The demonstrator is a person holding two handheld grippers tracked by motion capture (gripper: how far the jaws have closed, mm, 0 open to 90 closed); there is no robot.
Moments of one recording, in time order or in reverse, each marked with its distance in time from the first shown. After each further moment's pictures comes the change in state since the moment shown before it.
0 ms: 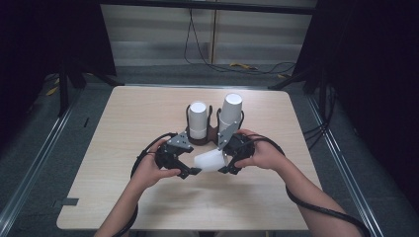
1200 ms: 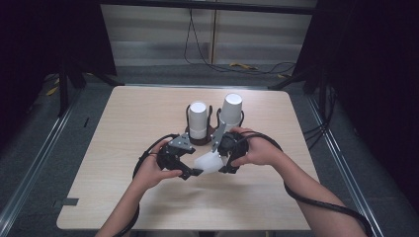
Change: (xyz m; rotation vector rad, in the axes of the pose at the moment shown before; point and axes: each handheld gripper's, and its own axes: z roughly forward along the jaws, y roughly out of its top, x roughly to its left) left arm -0.001 -0.001 0.006 -0.021 -0.013 0.002; right arm 0.001 0.021 0.000 0.158 0.000 -0.079
